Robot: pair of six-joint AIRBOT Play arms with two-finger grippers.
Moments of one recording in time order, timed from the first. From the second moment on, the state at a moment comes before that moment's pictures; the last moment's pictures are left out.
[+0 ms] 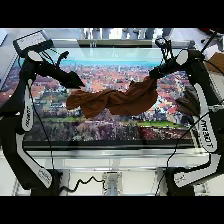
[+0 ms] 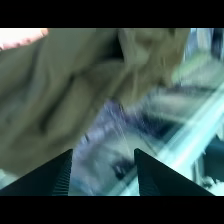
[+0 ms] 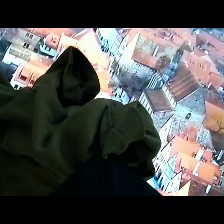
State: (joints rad) left arm 0.04 -1.93 1.96 0.78 -1.67 -1.26; right arm 0.08 -1.63 1.74 -1.42 1.16 1.19
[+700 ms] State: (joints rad) left arm 0.14 -1.59 1.44 0.83 -1.75 -1.33; right arm 0.08 -1.63 1.74 -1.33 1.22 1.18
